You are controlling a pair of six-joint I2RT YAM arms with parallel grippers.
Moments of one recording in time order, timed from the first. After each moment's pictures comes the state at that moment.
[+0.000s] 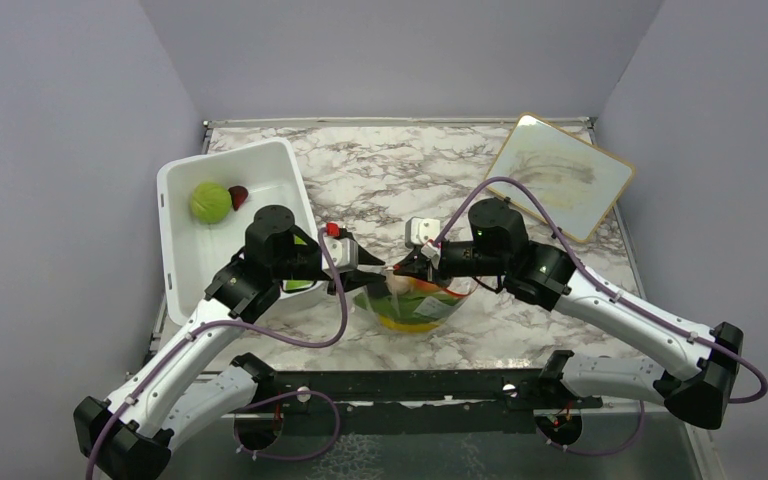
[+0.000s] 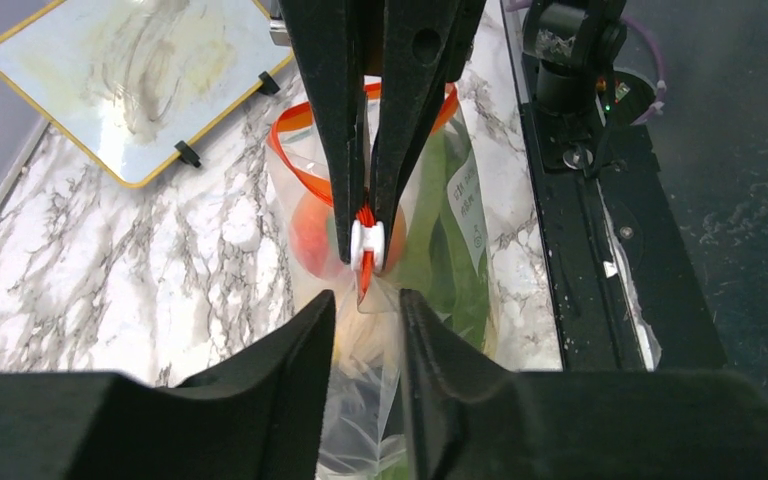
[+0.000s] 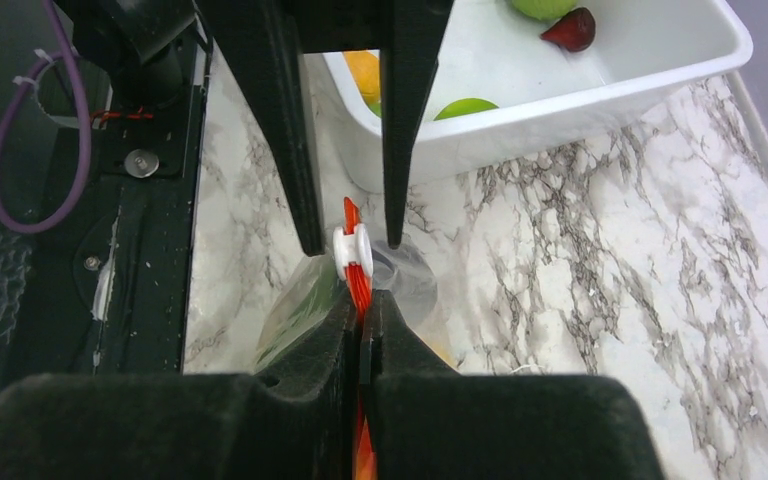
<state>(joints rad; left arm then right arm) -0.58 0.86 0.80 -0.21 0.94 0.39 0.92 1.11 1.02 -0.27 -0.49 -0.42</state>
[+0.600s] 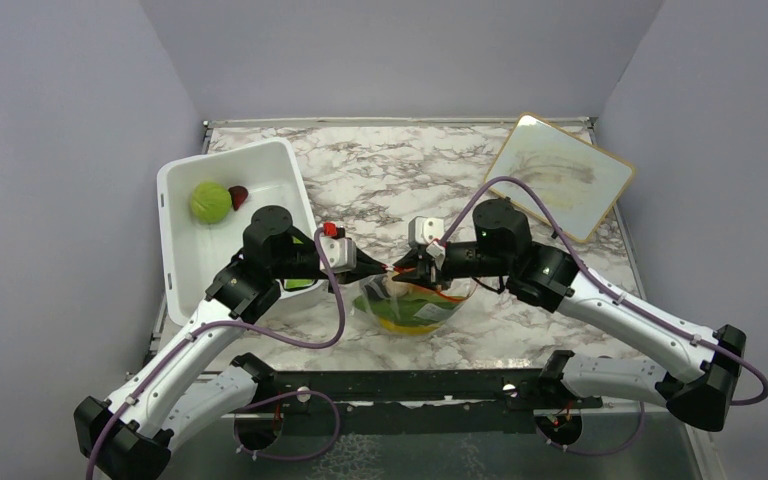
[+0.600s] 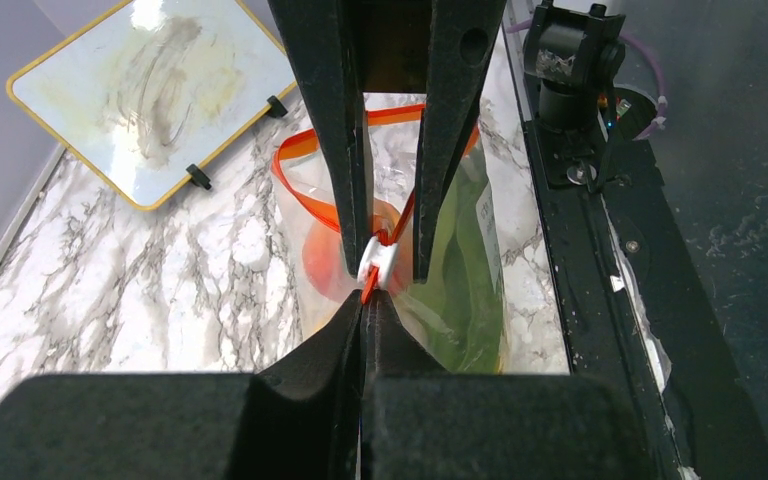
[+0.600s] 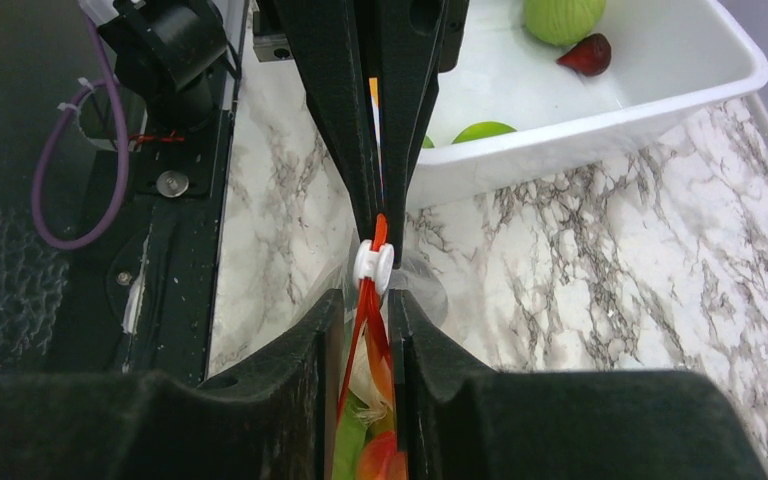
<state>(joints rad) -0.58 0.85 0.78 -0.13 0.95 0.37 0.92 1.10 1.01 -0.24 -0.53 -0.37</state>
